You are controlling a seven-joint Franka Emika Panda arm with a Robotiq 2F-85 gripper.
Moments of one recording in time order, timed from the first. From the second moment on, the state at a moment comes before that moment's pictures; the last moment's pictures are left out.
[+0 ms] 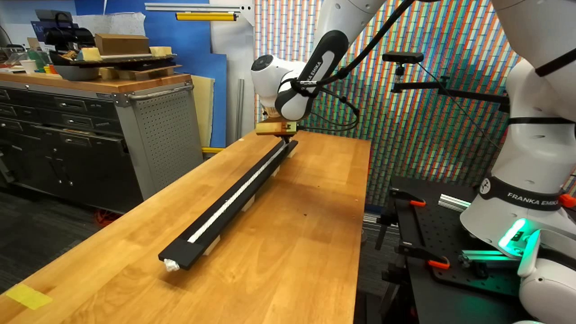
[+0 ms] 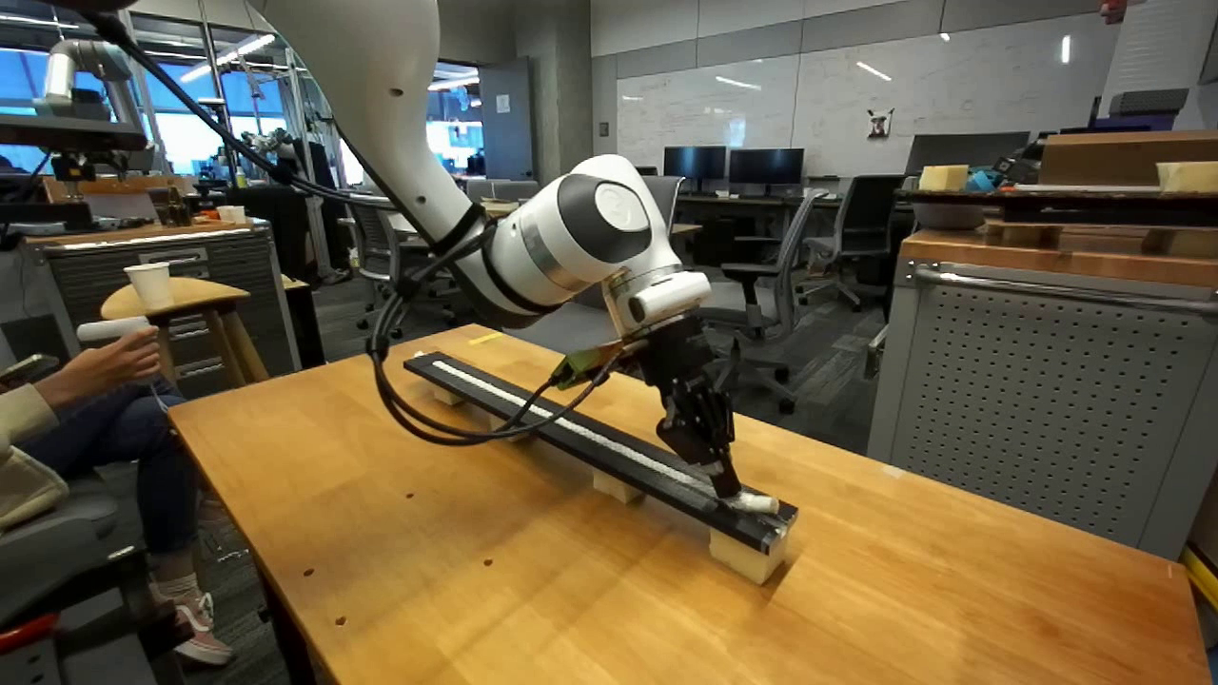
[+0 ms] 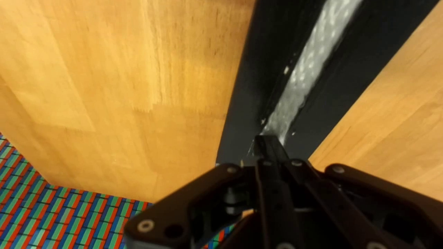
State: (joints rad) arm 0.18 0.73 -0.49 -1.80 -0.43 2.48 1.56
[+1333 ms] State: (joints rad) arm 0.15 0.80 -0.48 -1.72 -0.45 2.41 1.60
